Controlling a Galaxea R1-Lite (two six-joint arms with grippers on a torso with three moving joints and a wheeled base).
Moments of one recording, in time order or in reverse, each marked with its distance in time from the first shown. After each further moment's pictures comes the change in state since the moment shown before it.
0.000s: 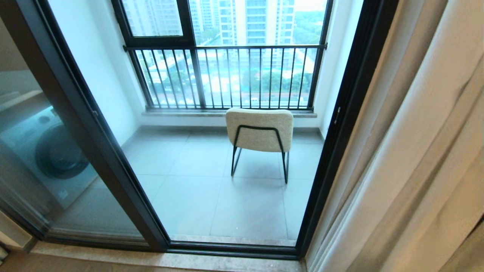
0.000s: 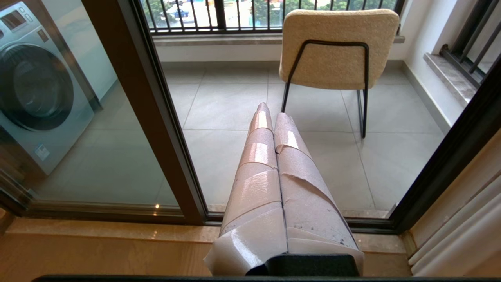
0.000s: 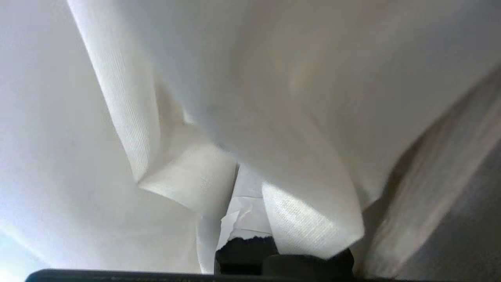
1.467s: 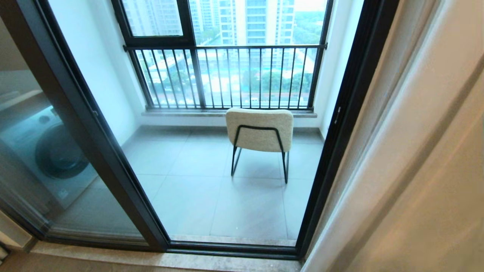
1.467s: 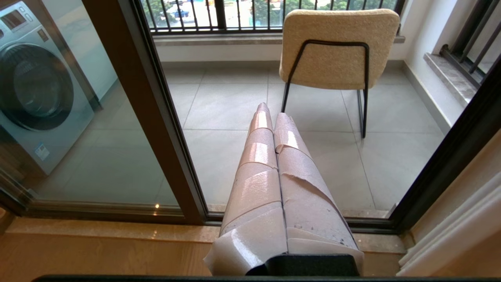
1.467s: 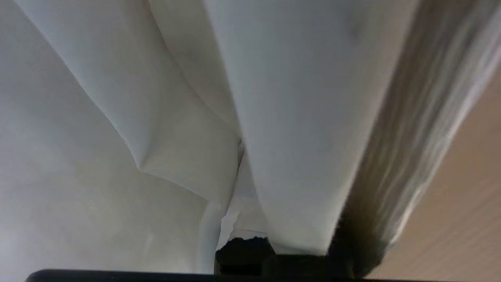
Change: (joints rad) left arm 0.000 0.000 0.000 0.000 0.000 0.000; right arm -0.420 0.032 -0.096 0.170 -0.532 -0.041
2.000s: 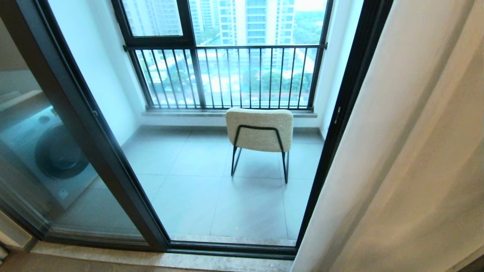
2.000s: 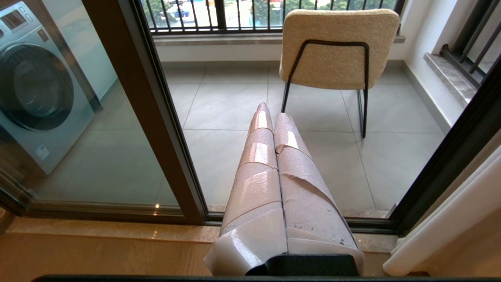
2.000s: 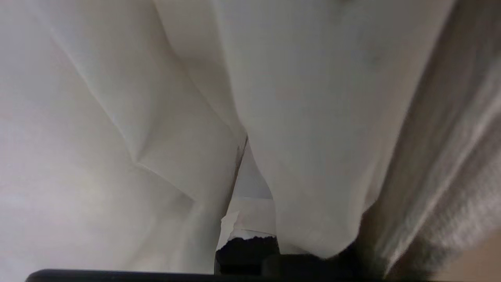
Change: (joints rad) left arm 0.000 0.000 0.000 0.000 0.000 0.000; right arm 0.188 -0.101 -0.009 0.028 0.001 -0.053
